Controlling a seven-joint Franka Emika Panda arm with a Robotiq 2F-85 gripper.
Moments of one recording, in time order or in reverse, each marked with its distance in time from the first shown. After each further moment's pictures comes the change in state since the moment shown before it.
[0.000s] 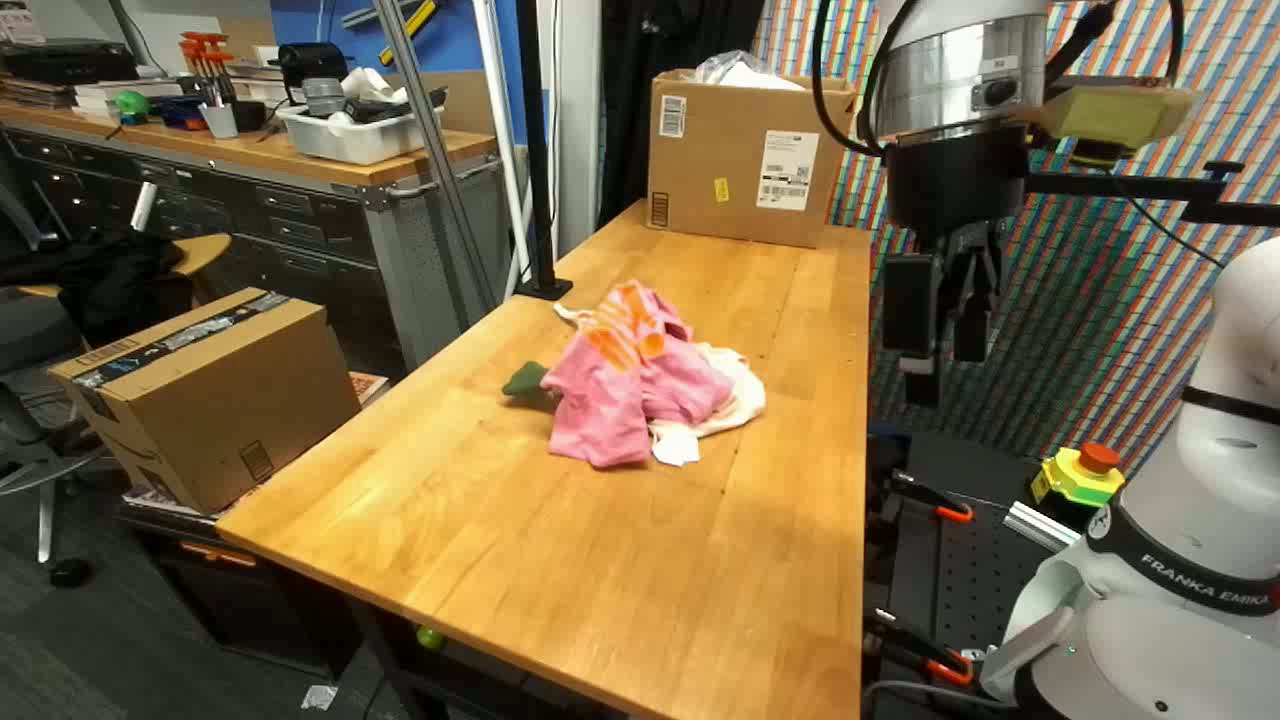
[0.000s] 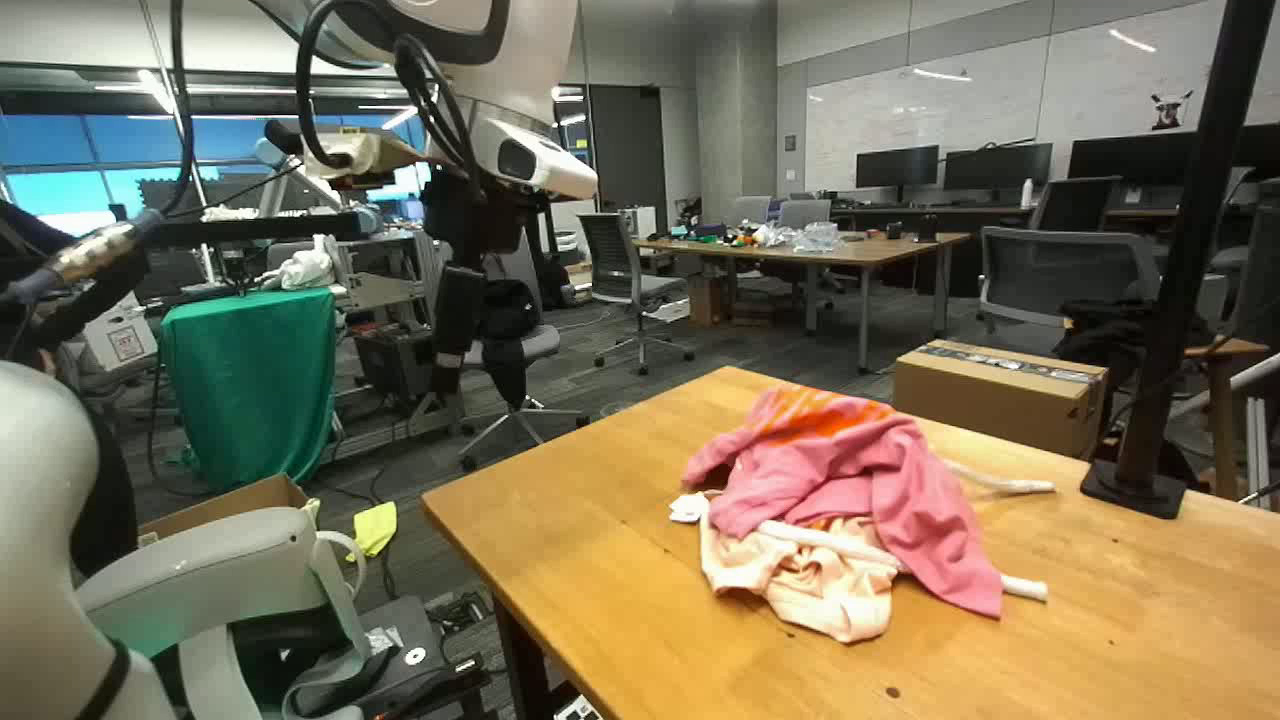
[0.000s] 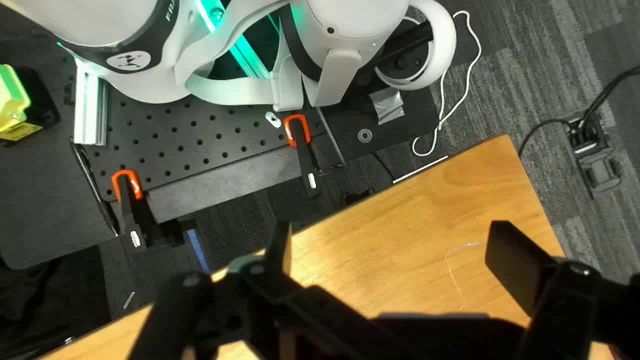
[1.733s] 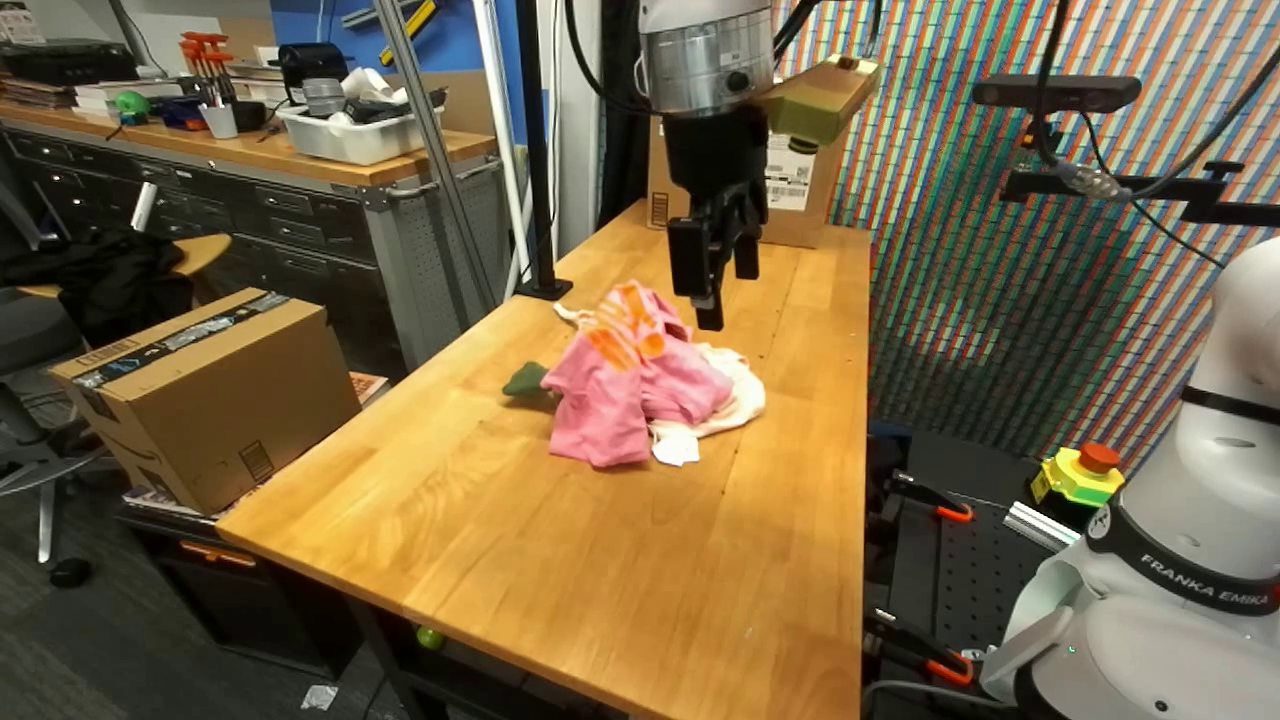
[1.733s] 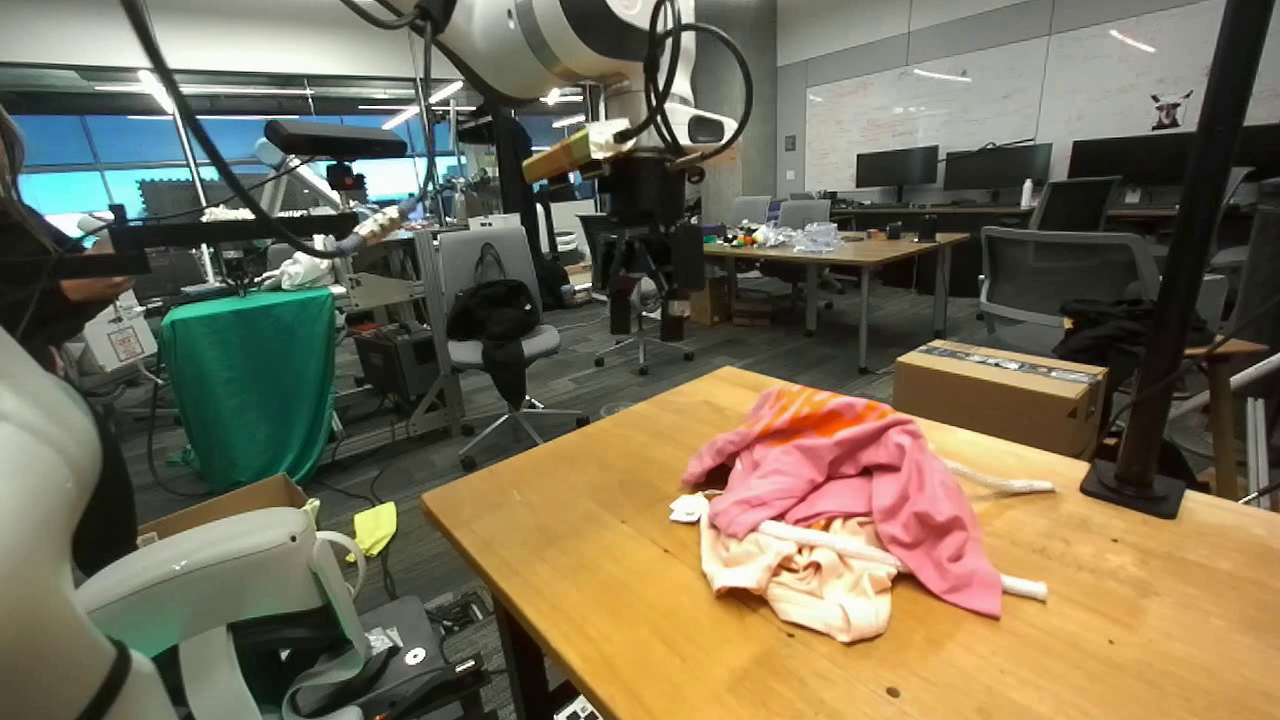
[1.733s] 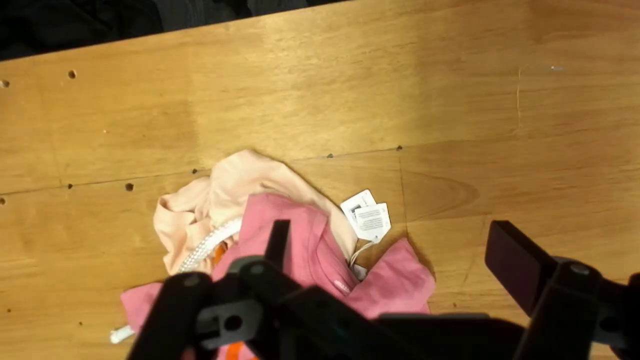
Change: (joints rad) arm -0.010 0.492 0.002 0.420 -0.368 0.144 -0.173
